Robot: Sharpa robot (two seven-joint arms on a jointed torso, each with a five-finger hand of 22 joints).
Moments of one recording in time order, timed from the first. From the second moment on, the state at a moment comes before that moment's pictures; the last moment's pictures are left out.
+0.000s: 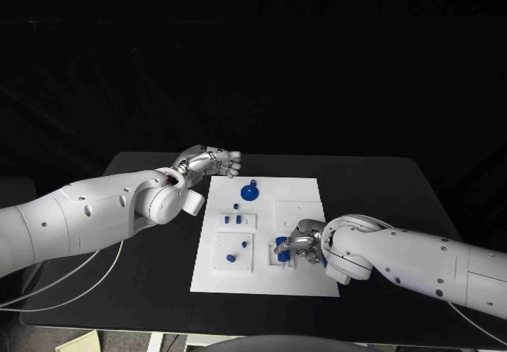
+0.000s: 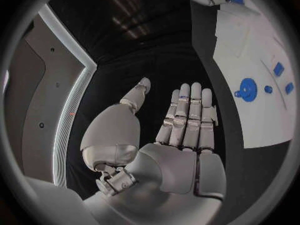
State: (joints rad) left arm 1.21 -0.78 -0.15 1.31 -0.16 -0.19 0.32; left_hand 0.90 -0.08 0.39 -0.26 0.06 0.88 0.17 0.19 0.60 1.15 0.14 0.07 0.14 0.89 0.13 0.47 0.40 0.07 0.66 0.04 0.52 1.21; right arm 1.08 -0.61 -0.17 1.44 -0.96 -0.12 -0.52; right_hand 0.69 -0.12 0.73 -0.13 0.05 0.99 0.08 0.30 0.58 1.22 -0.02 1.09 1.27 1.32 -0.13 1.23 0.99 0.18 1.27 -0.11 1.08 1.31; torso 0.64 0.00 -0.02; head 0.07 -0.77
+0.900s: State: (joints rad) left arm 1.21 -0.78 -0.15 1.31 -0.16 -0.19 0.32; left_hand 0.90 -0.08 0.39 -0.26 0.06 0.88 0.17 0.19 0.60 1.15 0.14 0.07 0.14 0.89 0.13 0.46 0.40 0.06 0.66 0.04 0.52 1.21; right arm 1.08 -0.60 -0.18 1.43 -0.95 -0.09 -0.52; right_hand 0.68 -0.12 0.73 -0.13 0.05 0.99 0.08 0.30 0.58 1.21 -0.02 1.08 1.26 1.32 -0.12 1.23 0.99 0.18 1.28 -0.10 1.08 1.31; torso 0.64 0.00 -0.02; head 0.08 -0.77
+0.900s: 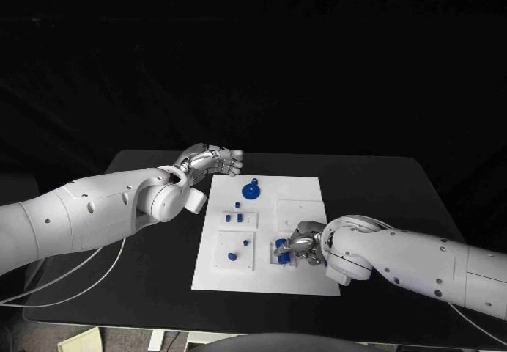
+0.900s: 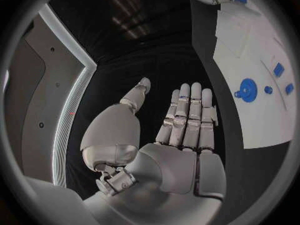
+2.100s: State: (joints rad) left arm 1.21 -0.78 -0.15 1.31 -0.16 -0.18 0.32; left_hand 0.90 -0.07 0.39 -0.27 0.06 0.88 0.17 0.19 0.59 1.14 0.14 0.07 0.14 0.89 0.13 0.46 0.41 0.06 0.66 0.04 0.52 1.21; right arm 1.08 -0.62 -0.18 1.45 -0.96 -0.09 -0.49; right_hand 0.69 -0.21 0.64 -0.20 0.05 0.96 0.10 0.26 0.57 1.13 -0.01 1.04 1.25 1.29 -0.12 1.22 0.99 0.17 1.25 -0.11 1.07 1.31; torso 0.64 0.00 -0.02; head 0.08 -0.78
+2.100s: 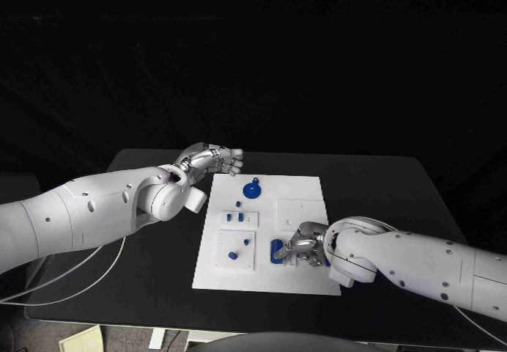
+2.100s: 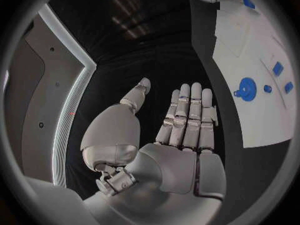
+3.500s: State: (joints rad) left arm 1.21 -0.79 -0.15 1.31 -0.16 -0.18 0.32; left_hand 0.89 -0.07 0.39 -0.26 0.06 0.88 0.17 0.19 0.59 1.14 0.14 0.07 0.14 0.89 0.13 0.46 0.41 0.07 0.66 0.04 0.51 1.21; right arm 1.07 -0.62 -0.19 1.45 -0.97 -0.08 -0.46; right_hand 0.73 -0.02 0.78 -0.25 0.23 1.02 0.09 0.27 0.56 1.17 -0.02 1.04 1.24 1.31 -0.12 1.22 0.99 0.17 1.26 -0.09 1.08 1.31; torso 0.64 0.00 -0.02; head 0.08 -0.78
